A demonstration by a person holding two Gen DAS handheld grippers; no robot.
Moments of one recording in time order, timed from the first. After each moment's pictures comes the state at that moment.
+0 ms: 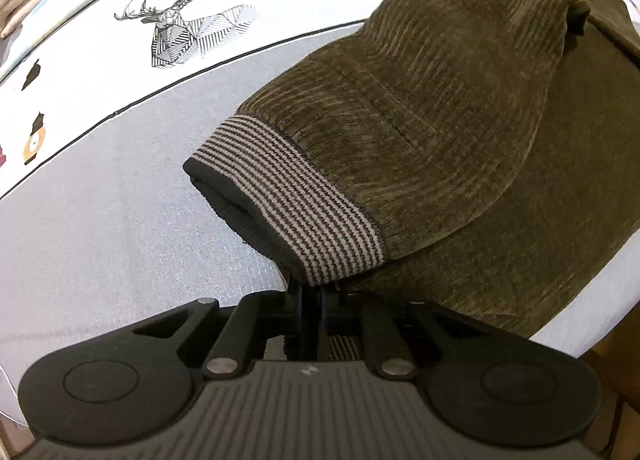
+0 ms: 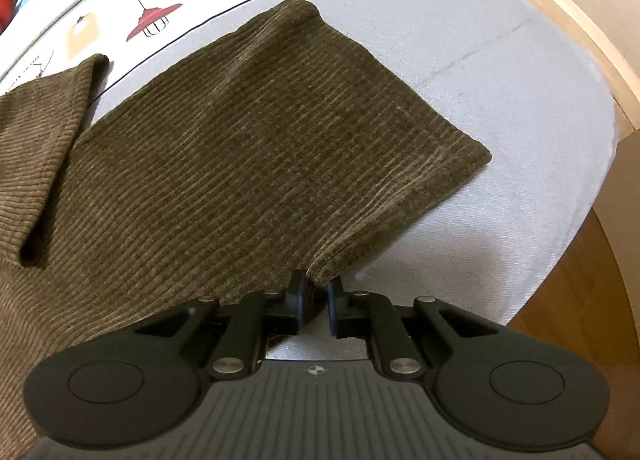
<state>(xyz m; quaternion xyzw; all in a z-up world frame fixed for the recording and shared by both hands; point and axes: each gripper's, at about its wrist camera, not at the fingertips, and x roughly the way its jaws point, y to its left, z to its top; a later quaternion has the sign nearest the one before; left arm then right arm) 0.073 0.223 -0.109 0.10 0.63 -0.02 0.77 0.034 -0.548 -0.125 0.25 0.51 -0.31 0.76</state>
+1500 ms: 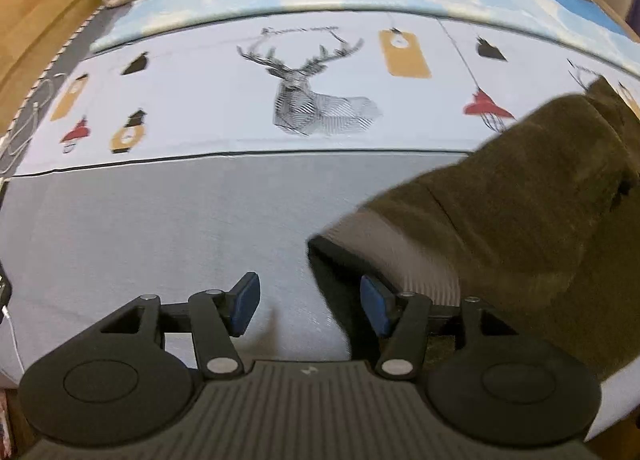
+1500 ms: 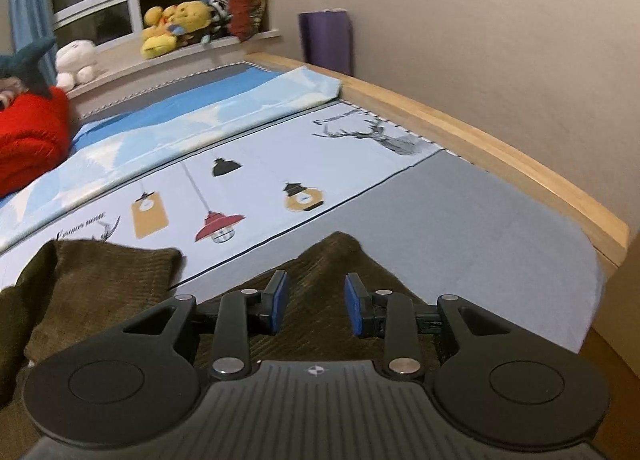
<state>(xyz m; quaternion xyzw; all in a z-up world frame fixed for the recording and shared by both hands) 0.080 0.283 -0.047 -0.01 0.54 0.11 0.84 0.045 -0.511 -0.043 0.16 0.25 -0.34 0.89</state>
